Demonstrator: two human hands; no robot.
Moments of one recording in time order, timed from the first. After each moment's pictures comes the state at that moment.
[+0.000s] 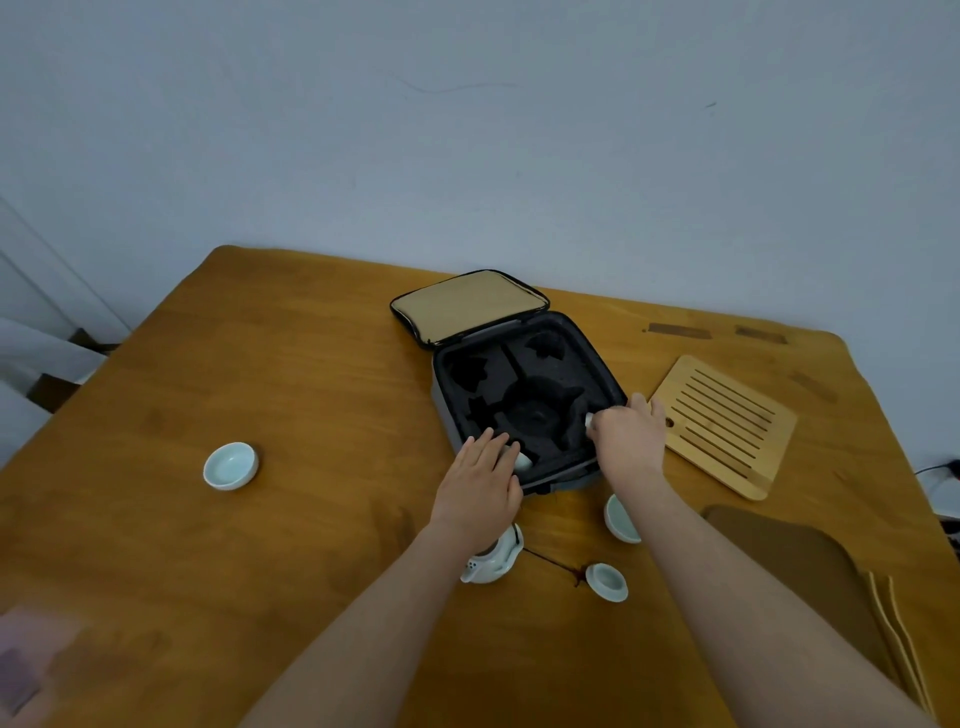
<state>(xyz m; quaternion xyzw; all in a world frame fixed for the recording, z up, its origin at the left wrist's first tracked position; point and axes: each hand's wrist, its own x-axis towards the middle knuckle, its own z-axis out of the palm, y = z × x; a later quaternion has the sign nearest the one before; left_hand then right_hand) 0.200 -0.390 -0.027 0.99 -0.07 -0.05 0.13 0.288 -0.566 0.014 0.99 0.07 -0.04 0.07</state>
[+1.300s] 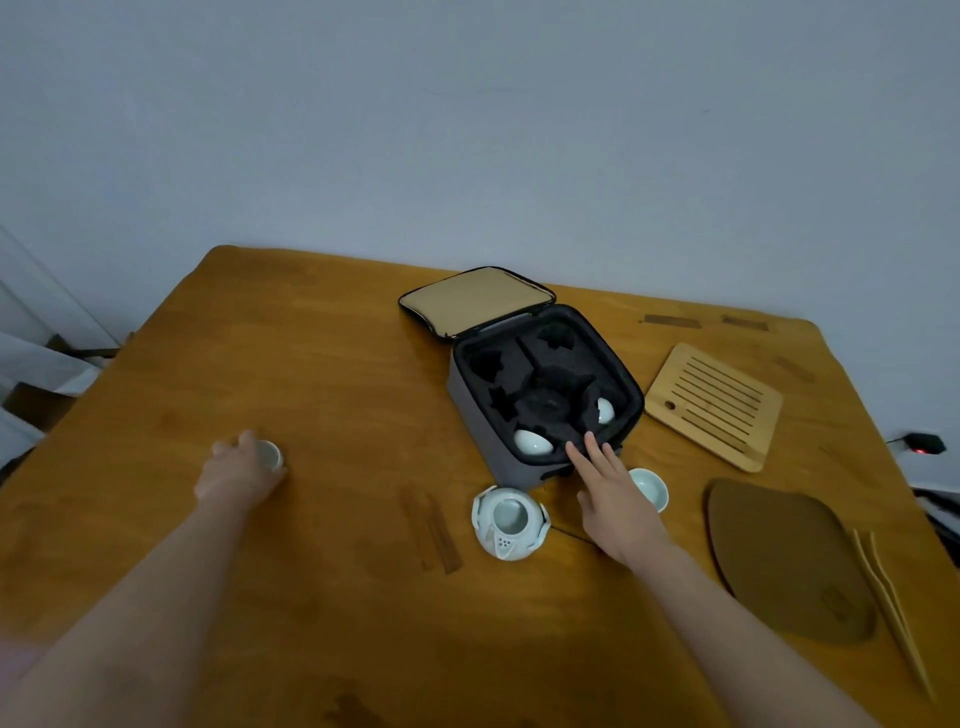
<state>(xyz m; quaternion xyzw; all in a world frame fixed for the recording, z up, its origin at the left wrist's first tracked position) 0.166 -0.106 -0.038 0.90 0.39 -0.17 0.13 0.186 -0.549 -0.003 0.97 0.13 -0.13 -0.14</state>
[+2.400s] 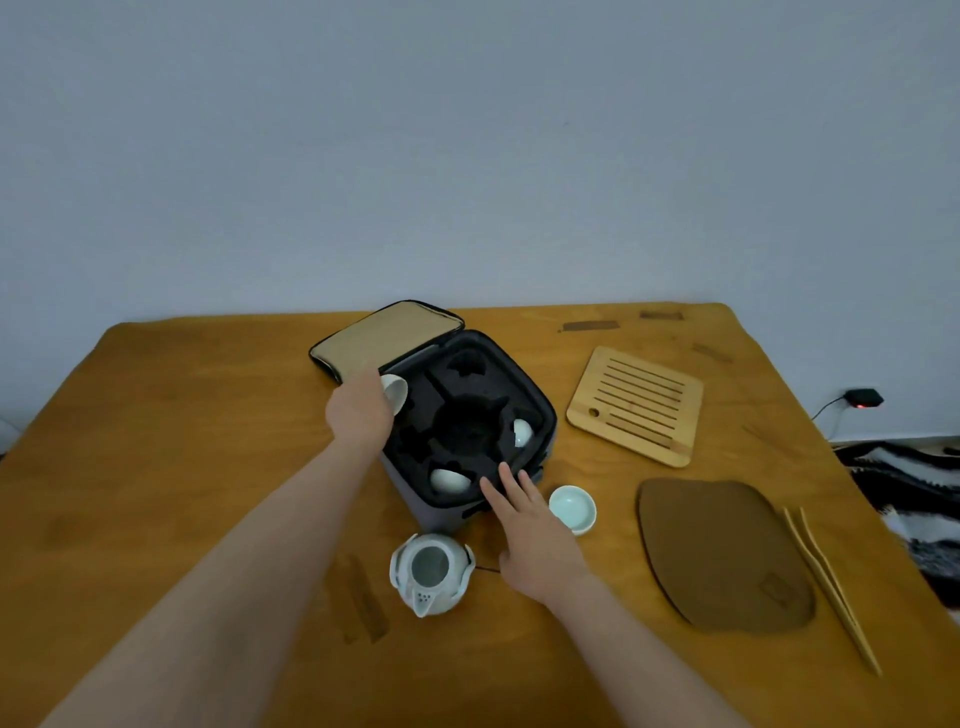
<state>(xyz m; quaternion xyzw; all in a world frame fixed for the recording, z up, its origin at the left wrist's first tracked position) 0.319 -0.338 0.031 0.98 0.17 0.03 0.14 0.183 -0.556 -0.002 0.96 0.16 -0.13 -0.17</state>
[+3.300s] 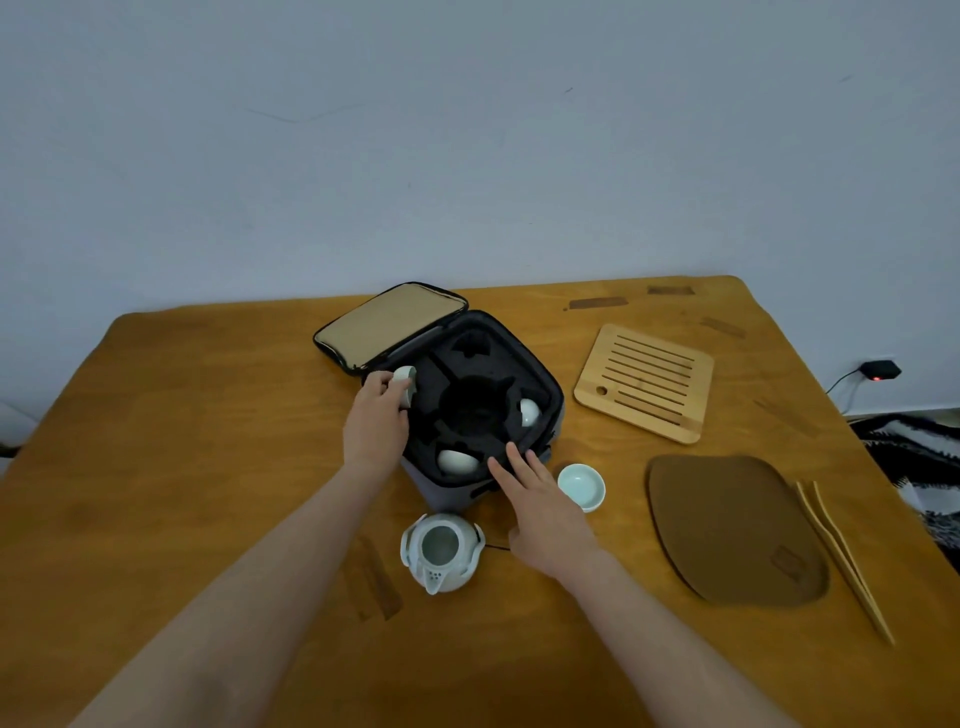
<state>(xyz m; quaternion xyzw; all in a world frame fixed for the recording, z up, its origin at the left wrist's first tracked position) 0.283 -0.333 -0.009 0.98 0.02 0.08 0.18 0.184 -0.556 -0.002 0.96 0.15 -0.14 -0.19</state>
